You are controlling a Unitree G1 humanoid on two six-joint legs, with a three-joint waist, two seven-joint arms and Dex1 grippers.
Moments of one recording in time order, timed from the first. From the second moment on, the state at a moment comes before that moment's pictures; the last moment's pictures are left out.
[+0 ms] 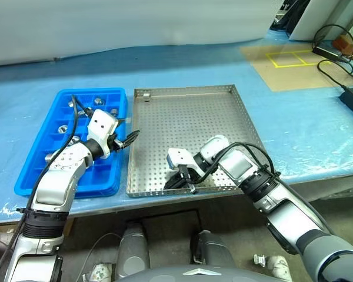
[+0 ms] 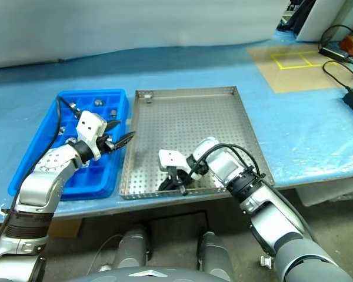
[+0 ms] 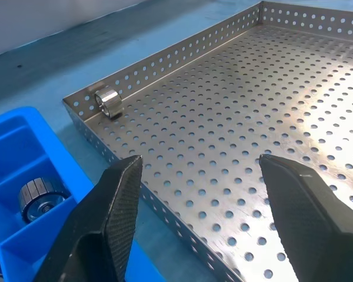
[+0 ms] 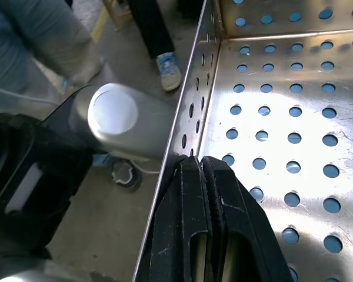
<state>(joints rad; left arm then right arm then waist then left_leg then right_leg) -0.28 0.51 0.06 -0.16 -0.26 0.39 -0.60 -0.72 -0.37 0.63 0.22 0.04 0.42 1.49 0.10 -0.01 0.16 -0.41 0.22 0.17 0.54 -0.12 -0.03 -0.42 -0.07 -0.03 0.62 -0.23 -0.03</state>
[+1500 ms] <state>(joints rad) -0.39 0.65 0.28 0.00 -0.27 0.33 -0.55 -1.26 0.04 0.15 1.28 -0.02 -0.08 0.36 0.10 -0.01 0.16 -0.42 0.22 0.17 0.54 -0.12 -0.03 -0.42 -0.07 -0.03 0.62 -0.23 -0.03</state>
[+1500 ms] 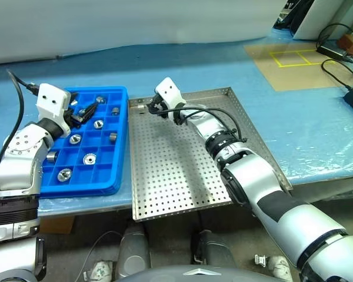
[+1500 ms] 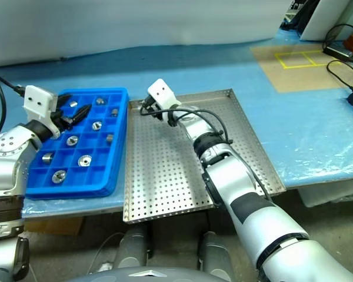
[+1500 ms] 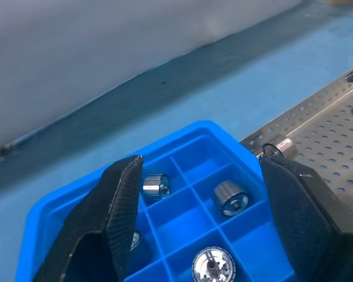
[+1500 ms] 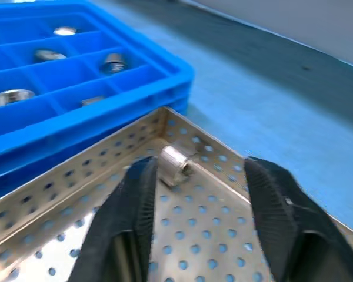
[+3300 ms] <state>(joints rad) -1.12 0.21 -0.05 1.09 0.02 0.17 -0.28 -0.67 -0.35 0.20 0.27 0.01 0.36 1.10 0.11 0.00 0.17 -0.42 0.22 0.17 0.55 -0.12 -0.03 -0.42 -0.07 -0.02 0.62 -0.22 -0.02</state>
